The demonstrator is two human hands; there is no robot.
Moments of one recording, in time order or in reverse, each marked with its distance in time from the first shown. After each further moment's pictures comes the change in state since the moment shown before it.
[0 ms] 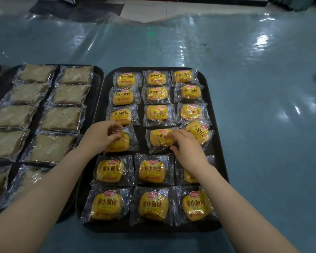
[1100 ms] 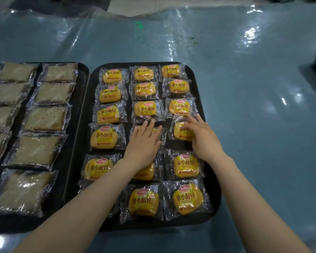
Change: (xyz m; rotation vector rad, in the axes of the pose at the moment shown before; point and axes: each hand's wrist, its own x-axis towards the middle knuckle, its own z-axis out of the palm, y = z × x) left_hand -0.009 0.105 0.106 0.350 -0.142 0.217; right_hand -0.007 0.057 -0.041 -0.123 -0.013 0.094
